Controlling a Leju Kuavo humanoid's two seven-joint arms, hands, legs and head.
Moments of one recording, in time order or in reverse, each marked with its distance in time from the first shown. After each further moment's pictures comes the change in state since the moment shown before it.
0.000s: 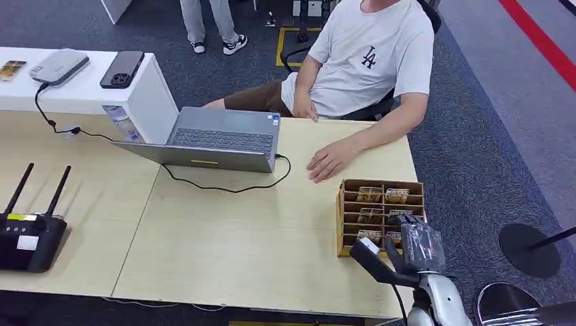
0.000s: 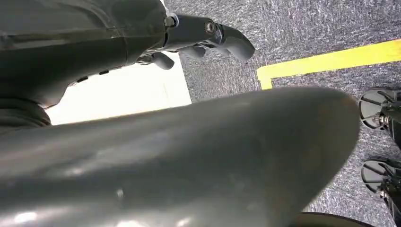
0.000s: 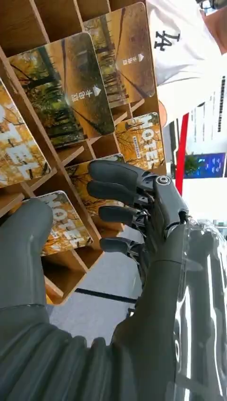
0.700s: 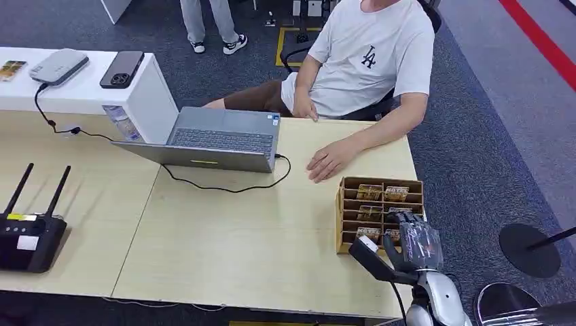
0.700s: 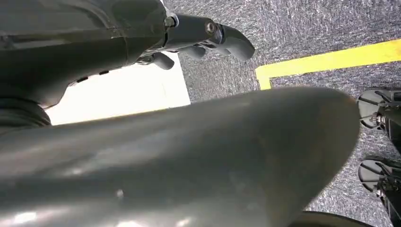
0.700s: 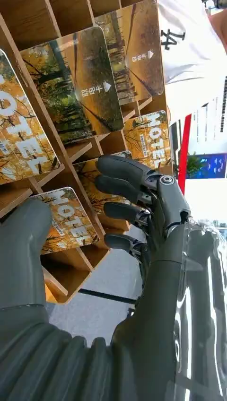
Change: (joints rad) left arm 0.000 0.000 0.000 0.000 0.008 0.001 -0.004; right arm -0.014 0.000 0.000 0.024 0.000 -0.002 -0.002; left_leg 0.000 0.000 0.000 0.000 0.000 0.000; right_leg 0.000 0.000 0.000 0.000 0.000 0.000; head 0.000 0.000
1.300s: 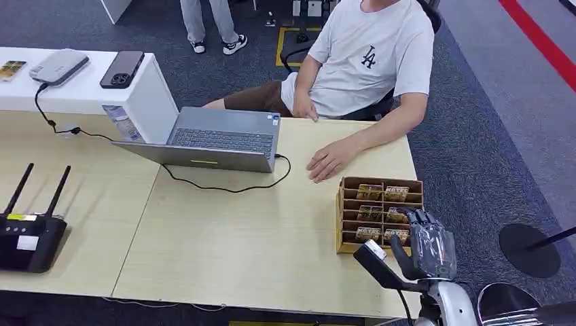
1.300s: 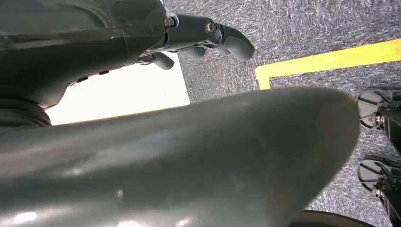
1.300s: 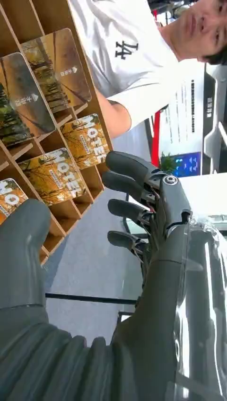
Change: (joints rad) left arm 0.000 -0.002 0.000 0.000 0.001 0.006 0.001; right arm 0.100 0.000 -0.002 -0.209 0.011 -0.016 0.012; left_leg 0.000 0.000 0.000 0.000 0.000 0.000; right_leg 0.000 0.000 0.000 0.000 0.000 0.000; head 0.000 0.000
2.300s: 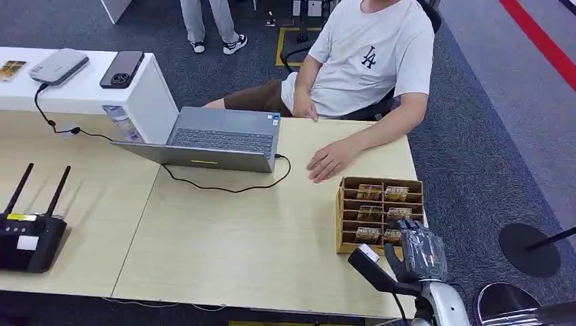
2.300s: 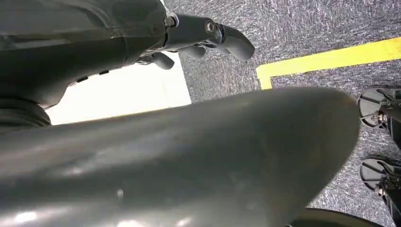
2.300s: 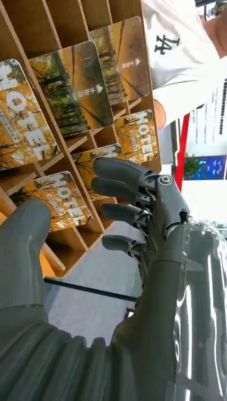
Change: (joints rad) left arm -0.001 -0.003 0.000 0.000 -0.006 0.000 0.003; right arm -0.011 0.005 0.007 0.064 0.006 0.076 0.011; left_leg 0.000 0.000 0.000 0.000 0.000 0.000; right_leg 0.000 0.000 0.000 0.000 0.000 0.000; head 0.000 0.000
